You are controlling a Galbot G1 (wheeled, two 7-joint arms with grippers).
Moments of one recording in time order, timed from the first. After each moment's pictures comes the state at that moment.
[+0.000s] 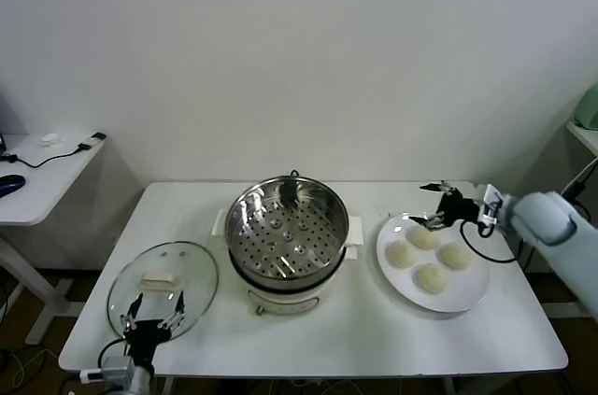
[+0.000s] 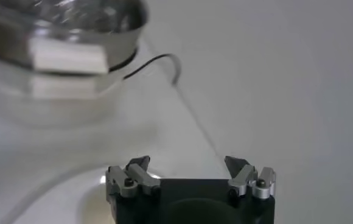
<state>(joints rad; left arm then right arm) 1.62 -1.38 -0.67 -1.85 -0.16 0.06 -0.04 -0.06 0.57 -0.57 1.22 0.25 -0.07 -0.95</state>
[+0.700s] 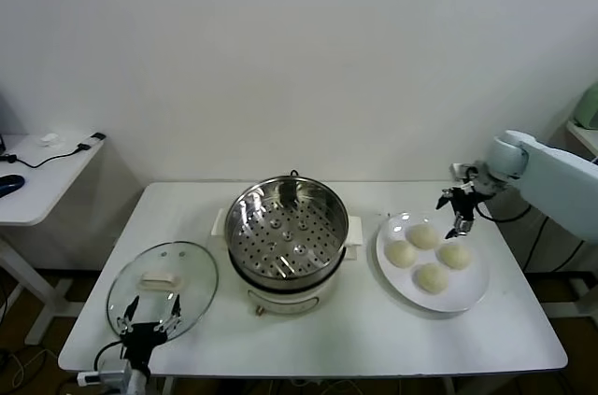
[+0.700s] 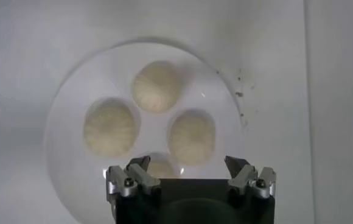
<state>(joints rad) 1.62 -1.37 -0.68 -1.82 -0.16 0.03 -0.04 0.31 0.81 -1.21 0.88 0.21 -0.12 -1.07</state>
